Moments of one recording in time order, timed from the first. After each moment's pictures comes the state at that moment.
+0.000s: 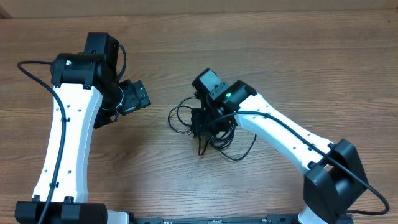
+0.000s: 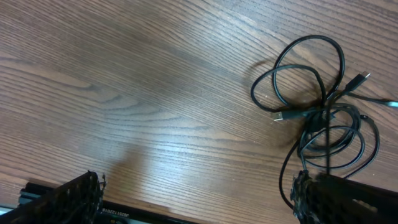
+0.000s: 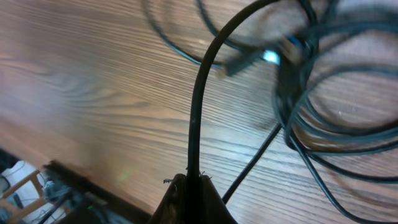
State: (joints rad) left arm -0.07 1.59 1.66 -1.53 0.05 -0.51; right arm 0.70 1.81 1.47 -0.97 -0.35 0.59
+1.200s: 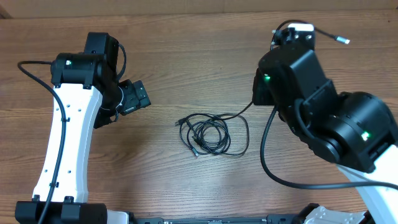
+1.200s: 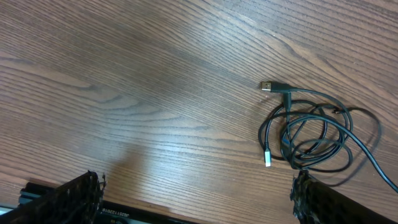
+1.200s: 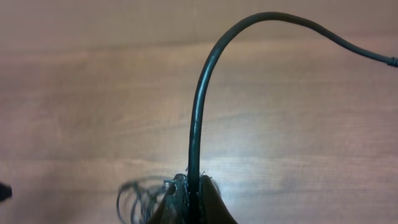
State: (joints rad) left arm -0.07 1.59 1.66 -1.53 0.05 -0.51; right arm 0.70 1.45 2.01 -1.40 0.45 0.56
